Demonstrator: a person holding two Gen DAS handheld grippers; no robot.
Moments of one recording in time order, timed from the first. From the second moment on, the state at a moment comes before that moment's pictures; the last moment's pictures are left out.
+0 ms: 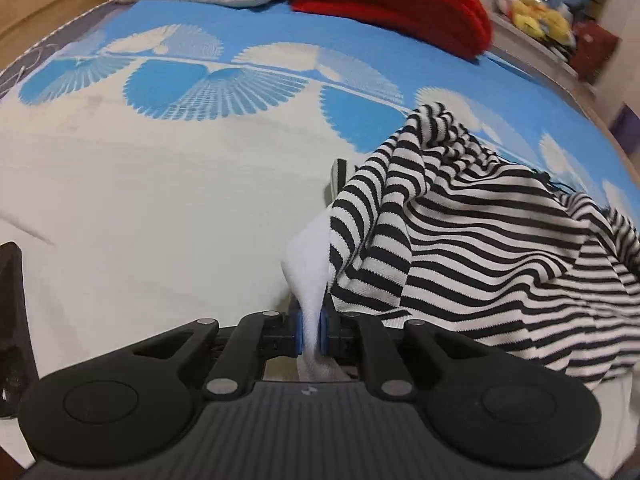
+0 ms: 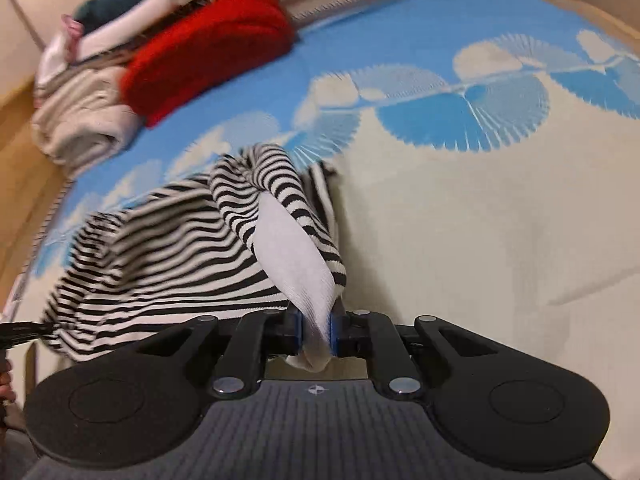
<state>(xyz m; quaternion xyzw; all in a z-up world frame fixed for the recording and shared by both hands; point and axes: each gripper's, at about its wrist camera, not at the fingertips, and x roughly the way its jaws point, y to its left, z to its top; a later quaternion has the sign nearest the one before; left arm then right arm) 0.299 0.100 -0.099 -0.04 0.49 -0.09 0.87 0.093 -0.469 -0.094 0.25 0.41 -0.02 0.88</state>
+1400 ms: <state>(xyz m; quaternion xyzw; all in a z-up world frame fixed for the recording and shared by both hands) 0.445 -0.024 -0.140 0.04 0.44 -0.13 0.89 0.266 -0.431 -0.150 0.18 0.40 -0.11 0.89</state>
